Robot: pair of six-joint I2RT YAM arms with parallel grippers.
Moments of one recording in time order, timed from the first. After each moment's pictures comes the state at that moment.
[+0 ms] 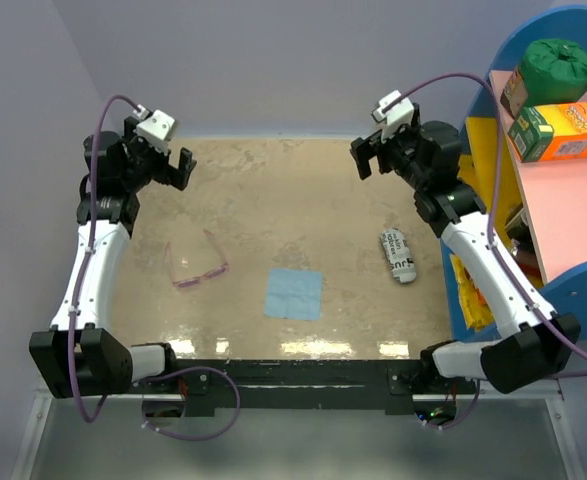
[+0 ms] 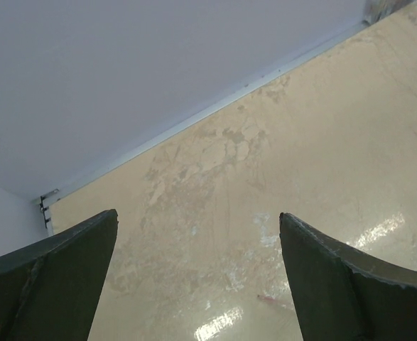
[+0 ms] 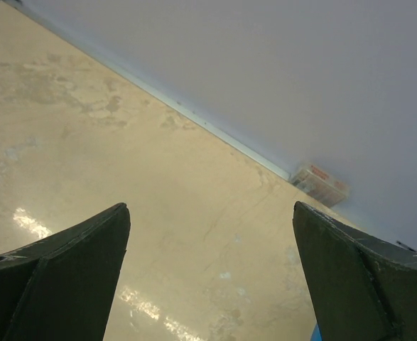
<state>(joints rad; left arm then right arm) 0.08 1.26 1.23 -0.18 0.47 0.33 0.33 1.30 1.36 -0.18 -0.14 -0.27</state>
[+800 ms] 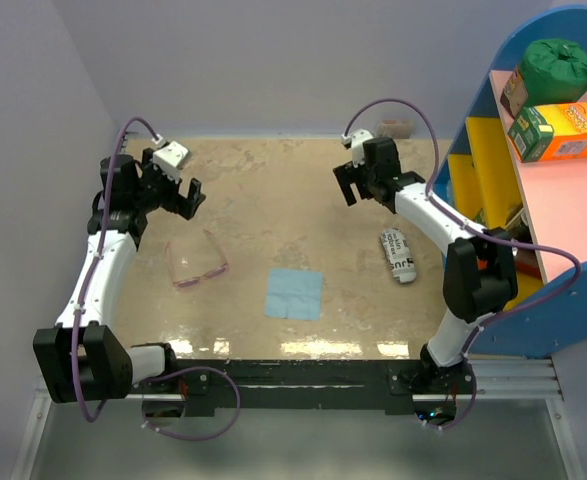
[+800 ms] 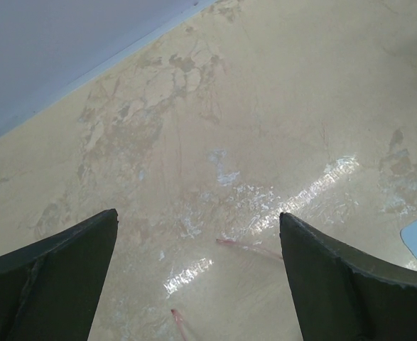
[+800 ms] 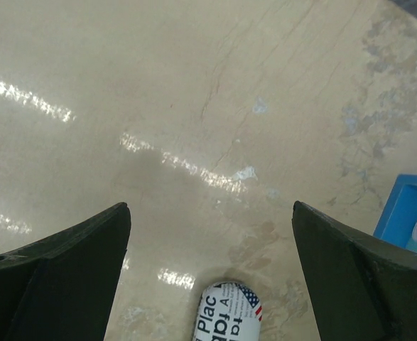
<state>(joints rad) 0.08 1.24 1.04 -0.24 0.52 0.40 0.35 1.74 1.35 -0.27 0.15 -0.20</state>
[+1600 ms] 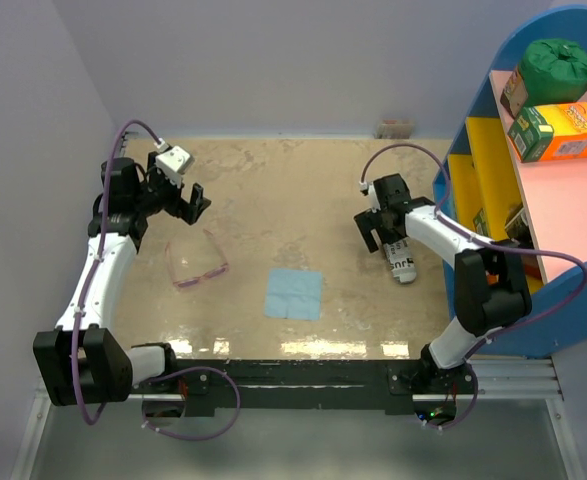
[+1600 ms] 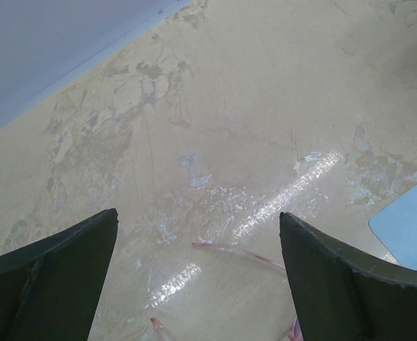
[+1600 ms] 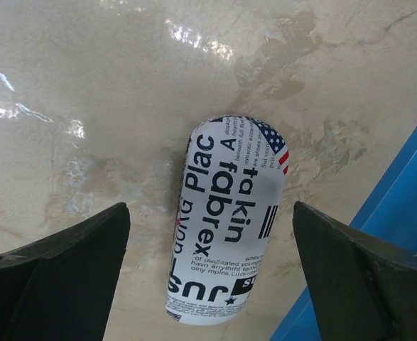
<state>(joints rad) 0.08 1.22 1.02 -0.26 0.62 0.40 0.30 1.64 1.09 -0.52 0.21 -0.16</state>
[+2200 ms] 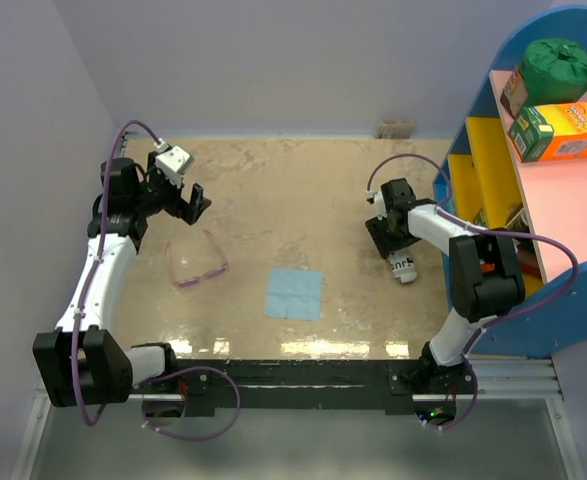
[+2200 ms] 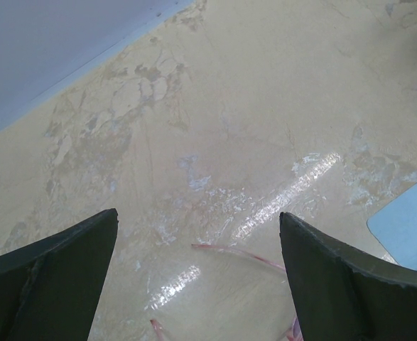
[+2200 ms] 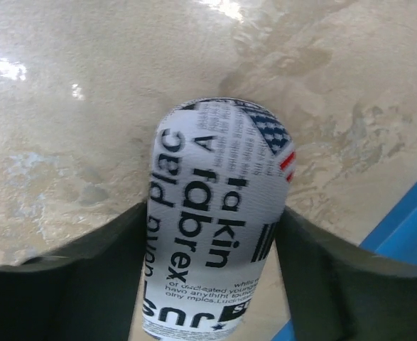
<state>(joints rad) 0.08 1.22 1.02 -0.26 0.63 0.40 0.22 1.73 1.06 -0.53 0.16 -0.21</state>
